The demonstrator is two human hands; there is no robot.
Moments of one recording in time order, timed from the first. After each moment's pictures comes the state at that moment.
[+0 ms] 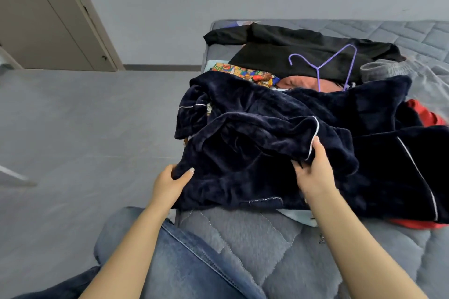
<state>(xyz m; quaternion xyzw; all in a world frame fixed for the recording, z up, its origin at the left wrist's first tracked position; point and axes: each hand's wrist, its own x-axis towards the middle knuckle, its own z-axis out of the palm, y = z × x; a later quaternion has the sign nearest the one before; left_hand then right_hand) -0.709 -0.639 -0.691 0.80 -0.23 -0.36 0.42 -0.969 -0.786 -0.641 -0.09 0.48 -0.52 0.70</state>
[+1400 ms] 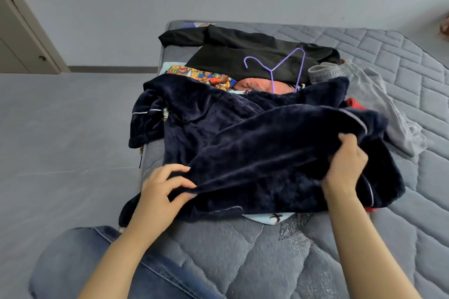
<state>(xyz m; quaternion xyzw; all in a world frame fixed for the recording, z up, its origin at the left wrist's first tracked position) -0.771 -0.651 -0.661 0.67 -0.61 -0.20 0.37 -1.068 -0.817 -0.605 -0.29 0.59 -0.65 0.39</state>
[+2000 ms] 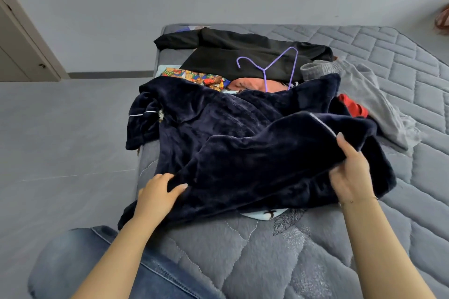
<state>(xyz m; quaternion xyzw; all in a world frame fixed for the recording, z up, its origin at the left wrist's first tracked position) -0.771 -0.673 -0.695 0.81 -0.50 -0.24 0.18 -1.116 -0.810 -0.613 -0.19 0.45 -0.64 0.59</state>
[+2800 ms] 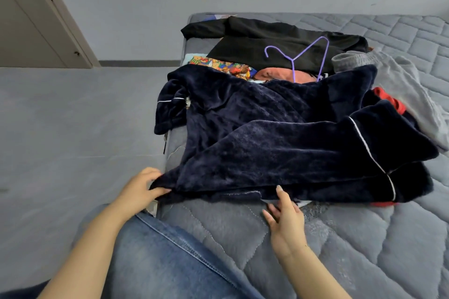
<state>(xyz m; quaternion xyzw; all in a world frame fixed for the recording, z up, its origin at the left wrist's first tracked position) -0.691 -0.611 -0.689 0.75 -0.50 -0.34 0.26 -1.003 -0.677 -0.703 -0.09 0.60 -0.46 0.65</state>
